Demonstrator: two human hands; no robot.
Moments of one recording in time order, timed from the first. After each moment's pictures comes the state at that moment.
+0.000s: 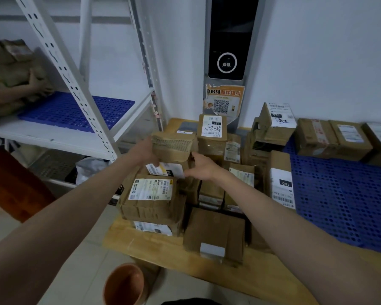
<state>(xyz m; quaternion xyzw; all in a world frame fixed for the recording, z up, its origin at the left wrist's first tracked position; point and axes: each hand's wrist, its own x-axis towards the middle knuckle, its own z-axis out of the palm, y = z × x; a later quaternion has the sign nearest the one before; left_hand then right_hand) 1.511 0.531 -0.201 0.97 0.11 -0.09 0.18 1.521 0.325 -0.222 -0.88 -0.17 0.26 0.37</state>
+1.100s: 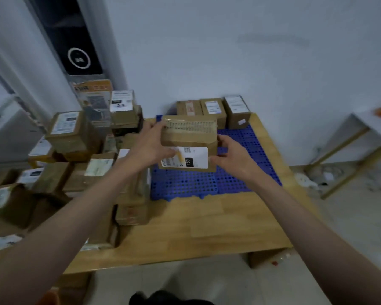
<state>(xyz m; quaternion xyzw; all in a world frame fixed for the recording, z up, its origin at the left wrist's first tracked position) 1.459 0.040 -0.162 0.96 -0.10 -0.01 0.25 1.394 -0.186 -0.178 -0.87 0.01 0.02 0.49</state>
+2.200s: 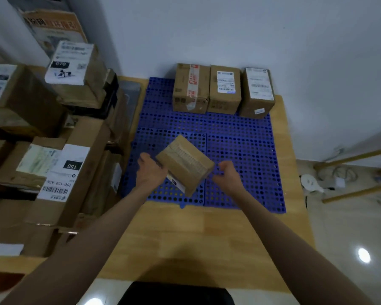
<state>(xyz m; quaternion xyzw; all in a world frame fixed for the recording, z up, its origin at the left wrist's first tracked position) 1.585 -0.039 -0.375 0.87 0.26 -0.20 0.37 1.574 -0.270 -0.371 -0.89 0.15 0.21 0.39</state>
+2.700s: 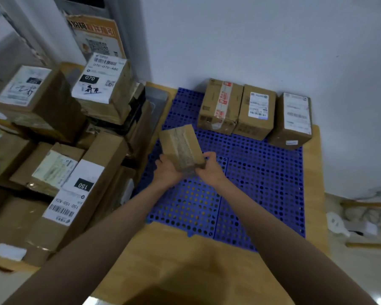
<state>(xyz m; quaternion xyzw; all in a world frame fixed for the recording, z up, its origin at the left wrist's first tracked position) 1.668 -0.032 -0.379 0.83 0.30 -0.25 0.40 1.697 -0.176 -0.376 -0.86 0.01 0.30 0.42</state>
